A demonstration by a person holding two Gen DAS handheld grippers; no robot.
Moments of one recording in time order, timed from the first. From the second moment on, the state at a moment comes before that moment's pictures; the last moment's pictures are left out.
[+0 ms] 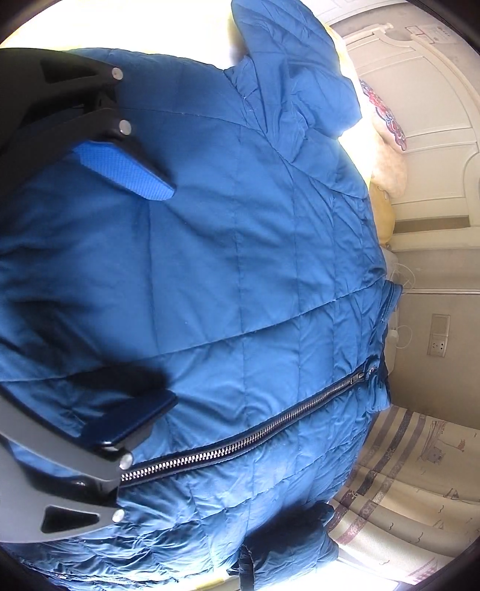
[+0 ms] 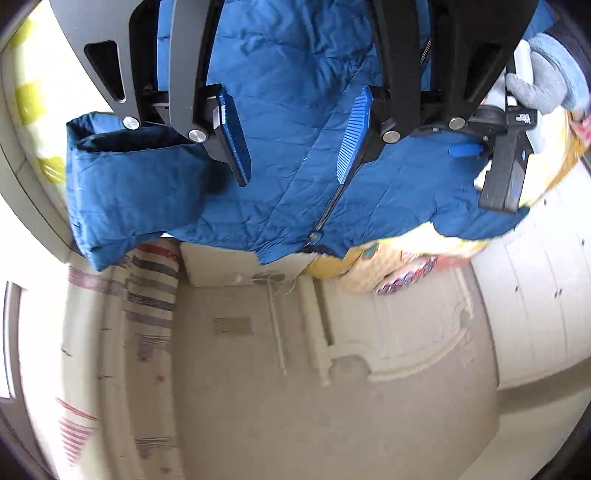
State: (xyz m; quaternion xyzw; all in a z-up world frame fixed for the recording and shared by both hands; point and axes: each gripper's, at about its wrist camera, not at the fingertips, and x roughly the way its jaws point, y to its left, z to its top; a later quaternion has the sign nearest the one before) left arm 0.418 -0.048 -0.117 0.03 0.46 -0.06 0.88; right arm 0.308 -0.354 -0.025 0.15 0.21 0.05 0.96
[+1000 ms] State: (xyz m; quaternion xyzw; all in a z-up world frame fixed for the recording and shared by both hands) left arm 0.419 -0.040 -0.115 0.01 0.46 -0.07 0.89; right arm 0.431 -0.212 0.019 0.16 0.28 0.22 0.92
